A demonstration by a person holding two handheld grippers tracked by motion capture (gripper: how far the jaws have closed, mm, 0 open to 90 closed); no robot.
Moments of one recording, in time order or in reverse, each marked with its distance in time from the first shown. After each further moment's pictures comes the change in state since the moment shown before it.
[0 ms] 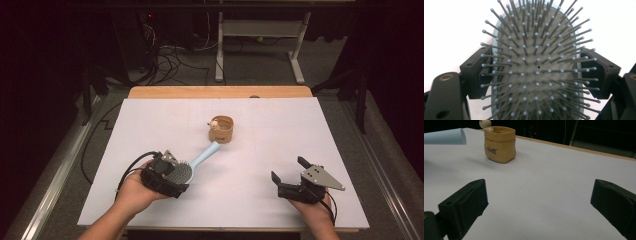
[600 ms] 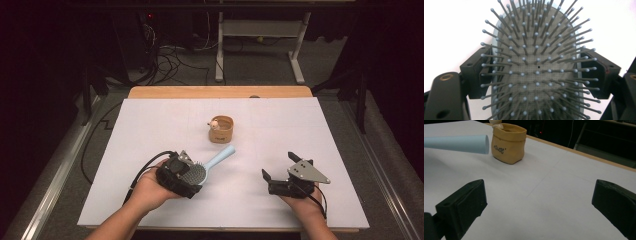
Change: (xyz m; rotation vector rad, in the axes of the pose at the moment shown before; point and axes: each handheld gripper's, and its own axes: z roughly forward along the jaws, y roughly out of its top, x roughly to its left) left arm -0.014 0.025 0.021 0.000 -0.050 0.064; right arm 0.014 0.012 0.023 0.014 0.023 -0.099
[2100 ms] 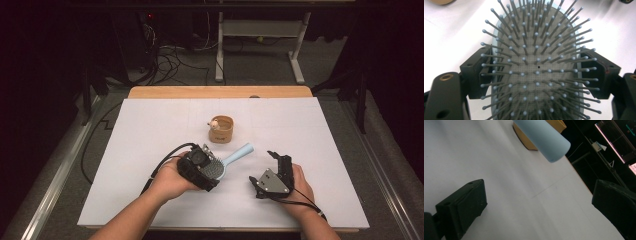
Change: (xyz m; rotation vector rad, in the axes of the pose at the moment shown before) left arm -0.011 0.047 0.023 0.046 -0.032 0.068; right arm 0.037 -0.010 0.032 0.075 -0.023 -0.624
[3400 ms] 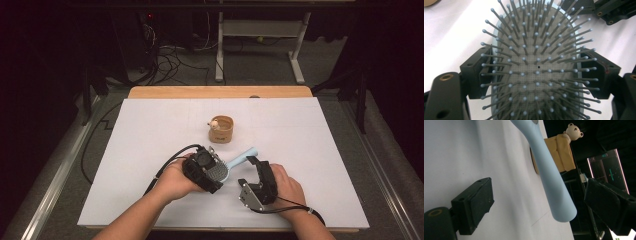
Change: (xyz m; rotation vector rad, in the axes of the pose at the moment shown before) left arm -0.007 0.007 0.009 0.036 -0.012 0.033; right arm 0.032 0.032 0.003 -0.048 -0.043 -0.384
